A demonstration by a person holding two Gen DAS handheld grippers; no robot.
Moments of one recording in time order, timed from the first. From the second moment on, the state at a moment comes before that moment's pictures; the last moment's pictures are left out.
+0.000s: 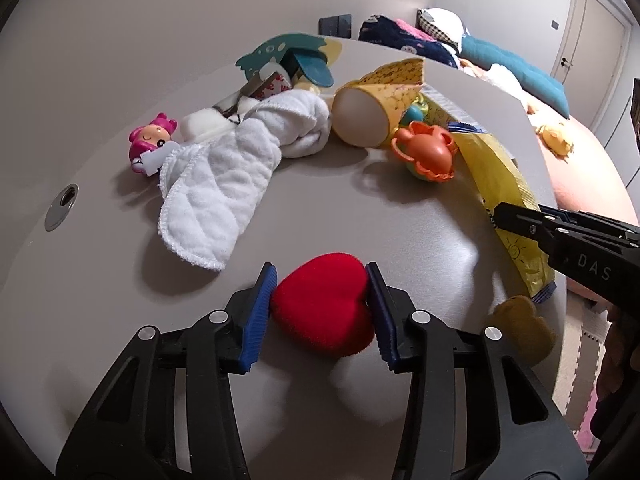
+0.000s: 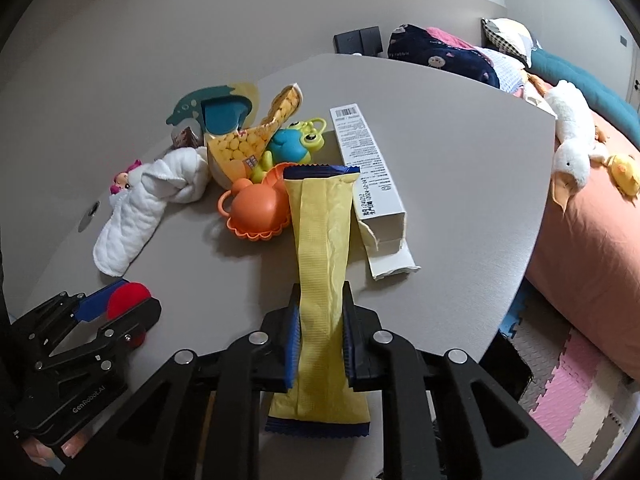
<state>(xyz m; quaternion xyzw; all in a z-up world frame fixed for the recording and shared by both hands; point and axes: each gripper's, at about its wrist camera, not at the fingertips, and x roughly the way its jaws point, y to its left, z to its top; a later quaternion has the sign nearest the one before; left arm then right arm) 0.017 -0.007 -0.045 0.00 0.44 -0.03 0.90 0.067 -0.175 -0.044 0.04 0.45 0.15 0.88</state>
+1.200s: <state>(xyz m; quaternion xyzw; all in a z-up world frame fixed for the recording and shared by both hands) 0.006 -0.167 0.010 0.04 0.39 -0.16 0.90 -0.008 -0.347 0.013 0.11 0.38 0.03 0.92</state>
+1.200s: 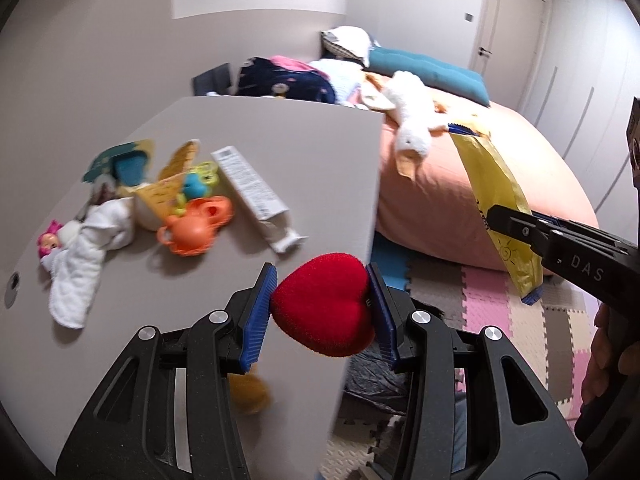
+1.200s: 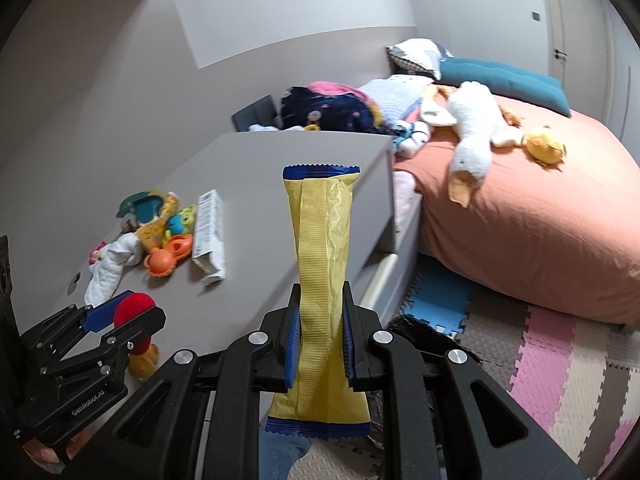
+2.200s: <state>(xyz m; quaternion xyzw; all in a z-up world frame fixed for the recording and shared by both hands) 0.010 -0.270 -0.023 0.14 0.43 -0.21 0.87 -0.040 -0.475 0.001 0.19 0.35 -0.11 0.91</state>
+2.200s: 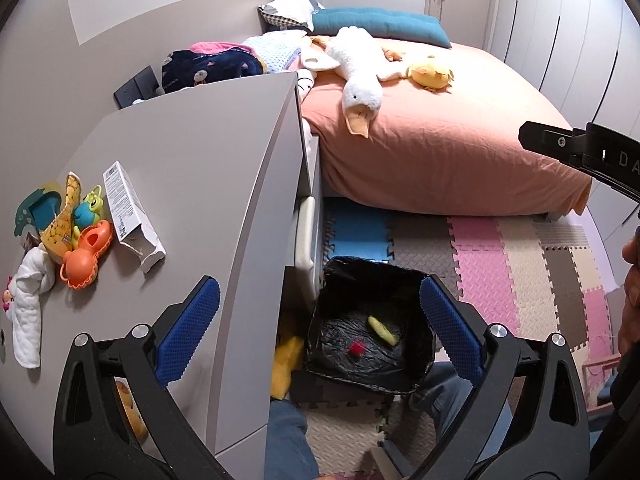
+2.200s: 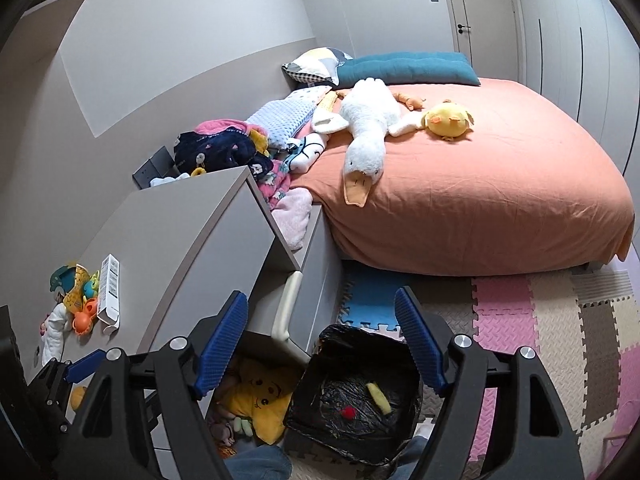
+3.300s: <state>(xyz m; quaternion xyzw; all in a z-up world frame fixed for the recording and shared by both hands) 0.000 -0.125 -0.039 0.06 0.46 -0.07 0.89 0.000 -0.362 -0.002 0.13 0.37 0.00 0.92</state>
